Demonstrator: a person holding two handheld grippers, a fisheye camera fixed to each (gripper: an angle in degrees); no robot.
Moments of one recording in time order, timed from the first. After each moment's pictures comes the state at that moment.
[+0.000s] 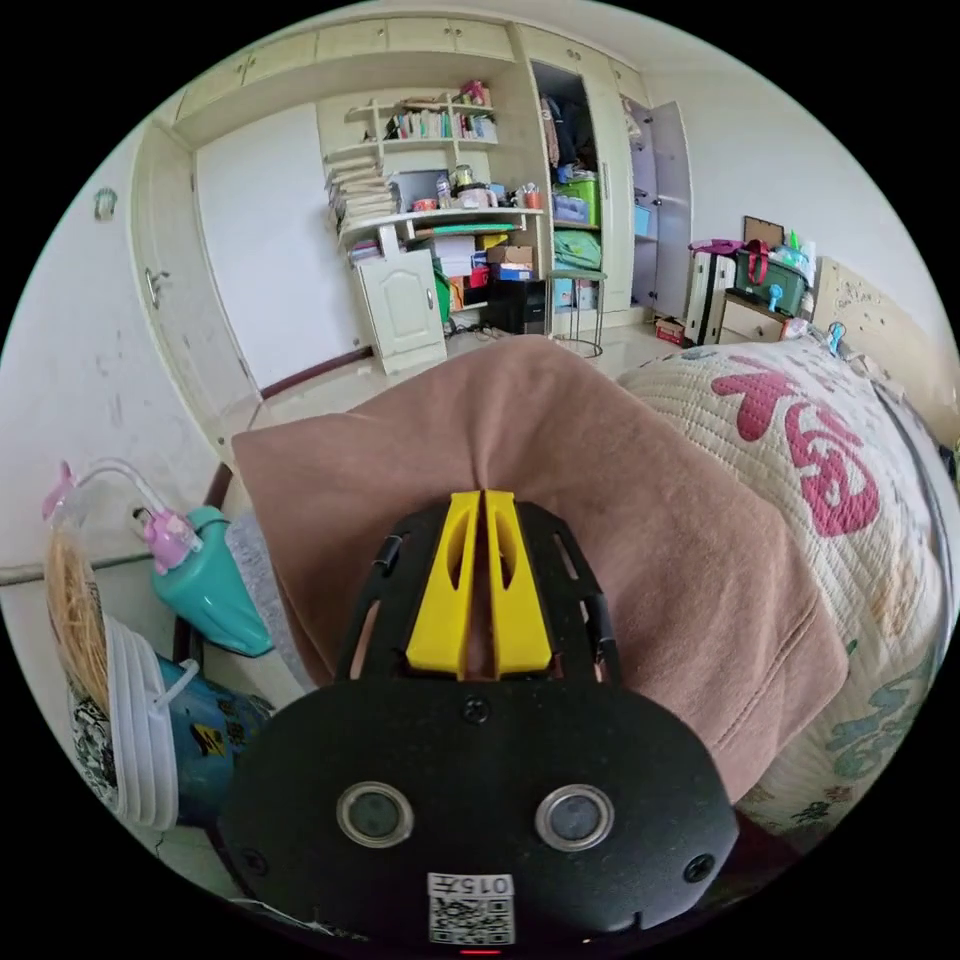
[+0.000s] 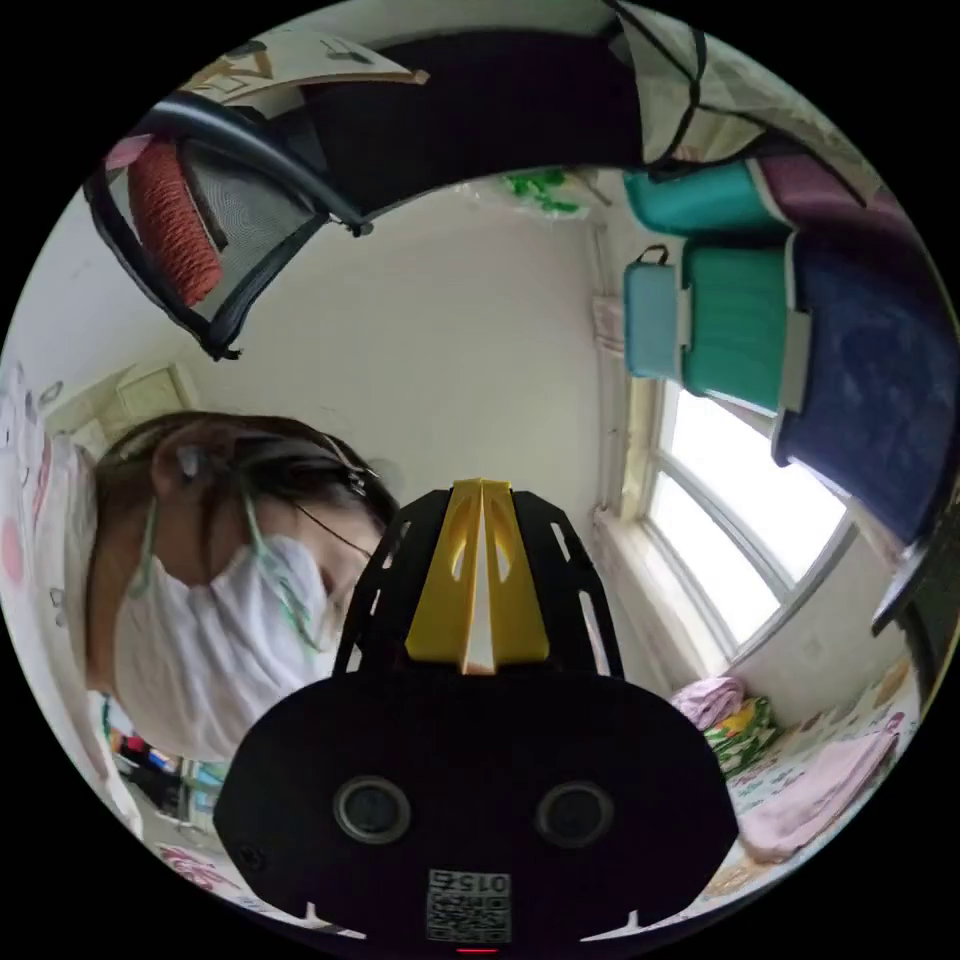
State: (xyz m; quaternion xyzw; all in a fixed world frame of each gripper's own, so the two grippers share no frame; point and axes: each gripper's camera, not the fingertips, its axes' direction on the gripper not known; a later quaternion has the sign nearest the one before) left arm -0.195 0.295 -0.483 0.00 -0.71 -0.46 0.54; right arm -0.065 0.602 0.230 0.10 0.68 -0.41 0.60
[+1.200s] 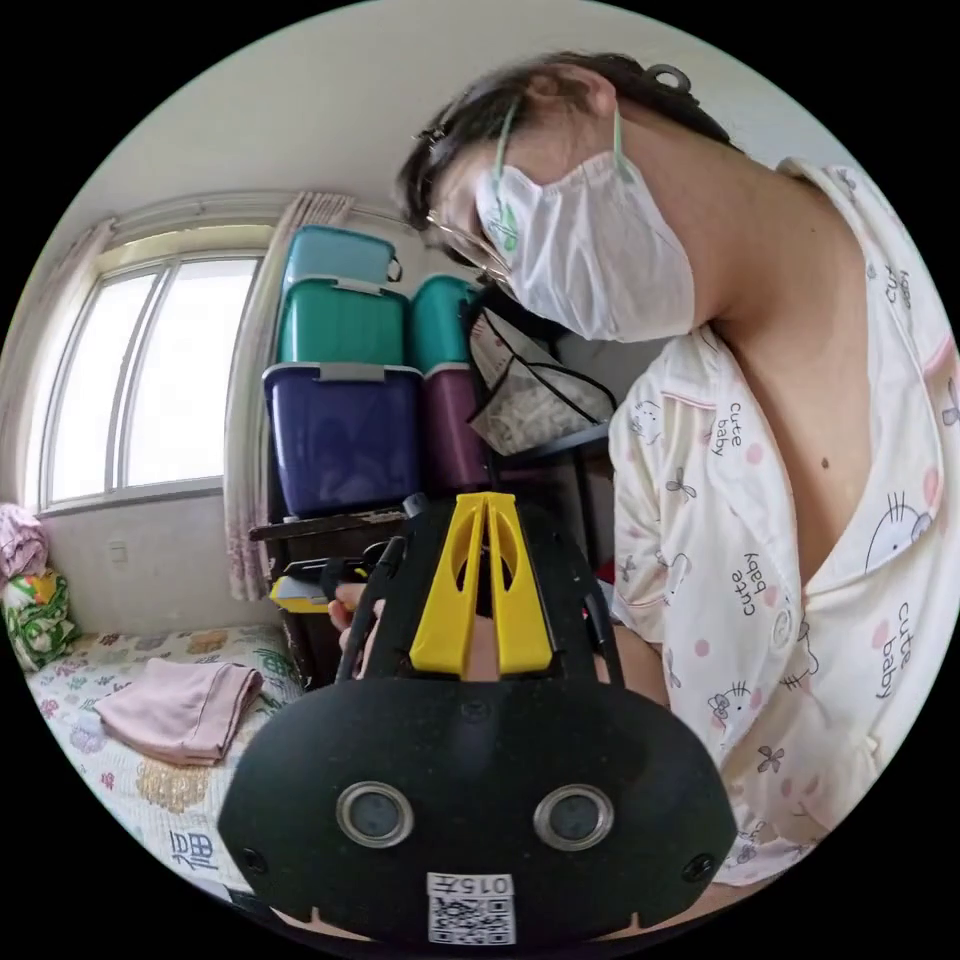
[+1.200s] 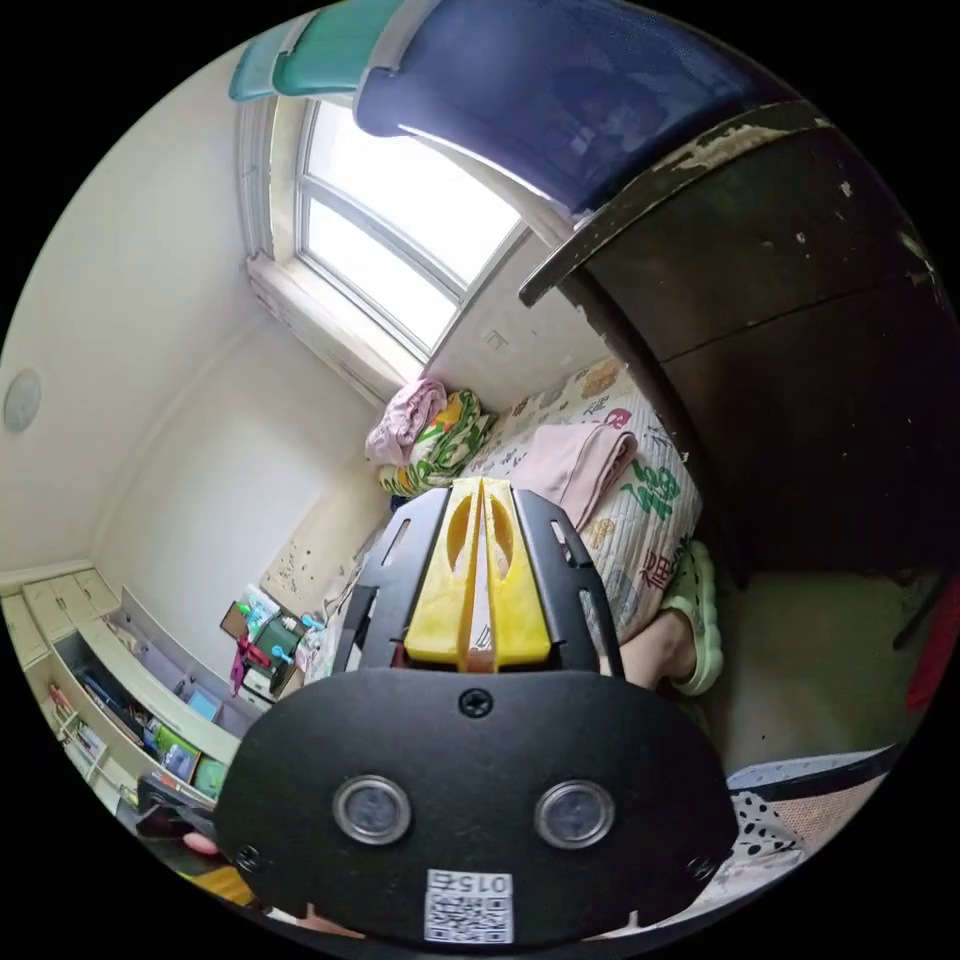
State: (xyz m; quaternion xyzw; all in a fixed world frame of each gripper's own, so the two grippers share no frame) left arm 0.248 0.125 -0.210 -0.20 -0.50 -0.30 -0.79; right arm 0.074 0.462 0.043 0.13 0.94 0.10 0.29
